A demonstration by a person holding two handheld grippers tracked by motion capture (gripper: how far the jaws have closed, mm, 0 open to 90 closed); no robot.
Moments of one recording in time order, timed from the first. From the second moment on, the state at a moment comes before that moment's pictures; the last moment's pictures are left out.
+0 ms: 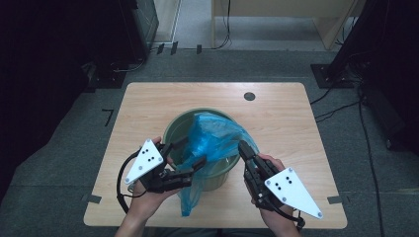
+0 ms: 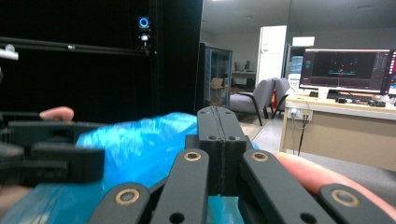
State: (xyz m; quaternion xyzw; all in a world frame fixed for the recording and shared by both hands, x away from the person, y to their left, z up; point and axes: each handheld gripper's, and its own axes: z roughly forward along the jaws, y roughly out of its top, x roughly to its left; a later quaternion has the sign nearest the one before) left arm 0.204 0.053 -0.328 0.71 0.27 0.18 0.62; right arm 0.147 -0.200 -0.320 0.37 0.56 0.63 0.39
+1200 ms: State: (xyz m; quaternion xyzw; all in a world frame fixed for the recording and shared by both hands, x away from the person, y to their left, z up) left arm 0.169 0.101 -0.345 0.76 0.28 0.24 0.54; right arm 0.123 -0.244 -0.298 0.38 0.50 0.60 0.49
